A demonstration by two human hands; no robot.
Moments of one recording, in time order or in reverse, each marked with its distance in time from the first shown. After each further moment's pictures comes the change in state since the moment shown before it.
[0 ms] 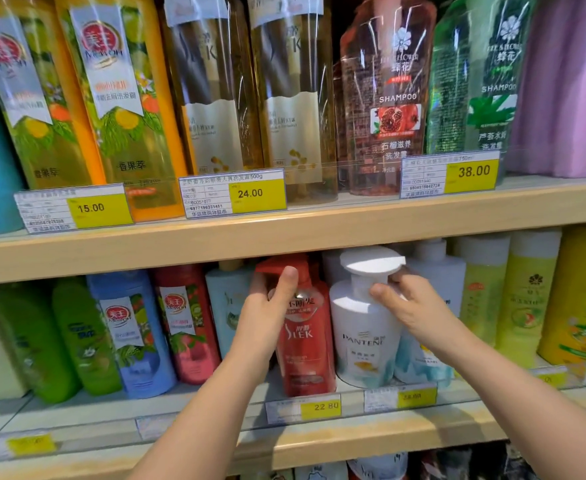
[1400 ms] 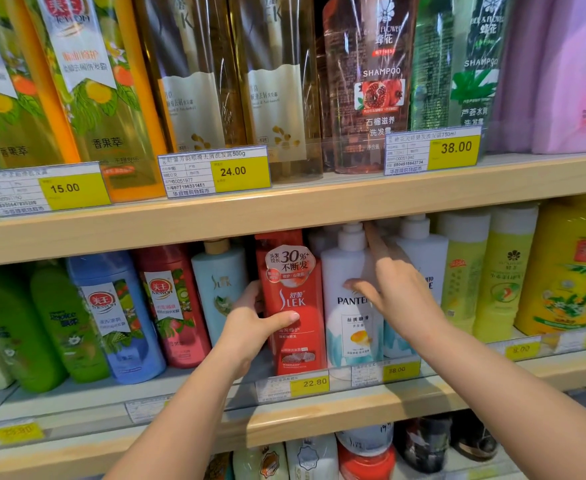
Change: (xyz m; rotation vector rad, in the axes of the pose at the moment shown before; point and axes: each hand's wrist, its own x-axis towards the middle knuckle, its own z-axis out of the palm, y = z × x) left_hand 0.008 -0.054 -0.011 0.034 -0.123 -0.105; right_hand -0.004 0.001 0.012 -0.907 0.074 0.097
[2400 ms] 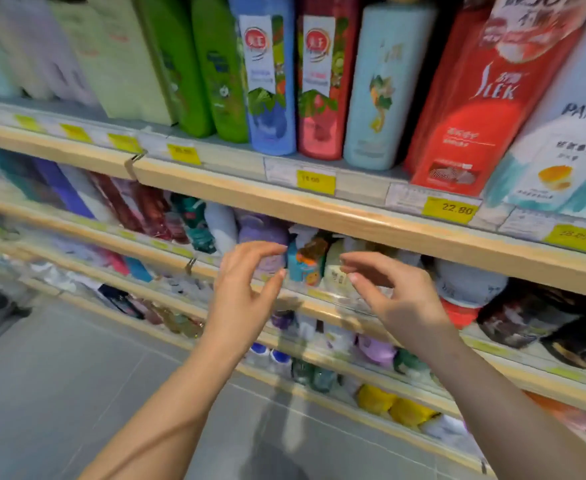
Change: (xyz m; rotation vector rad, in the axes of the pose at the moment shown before) left_hand -0.213 -0.090 -0.069 0.666 0.417 0.009; right_hand -0.152 -0.076 0.115 0.789 -0.544 -0.198
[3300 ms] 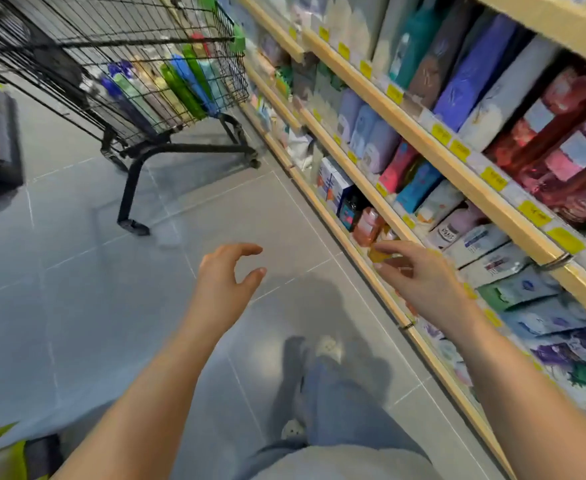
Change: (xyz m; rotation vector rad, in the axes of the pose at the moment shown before) left_hand -0.259 -0.298 -0.392 0.201 0.345 -0.864; right_hand 0.009 -0.226 0.476 -0.107 -0.716 -0.124
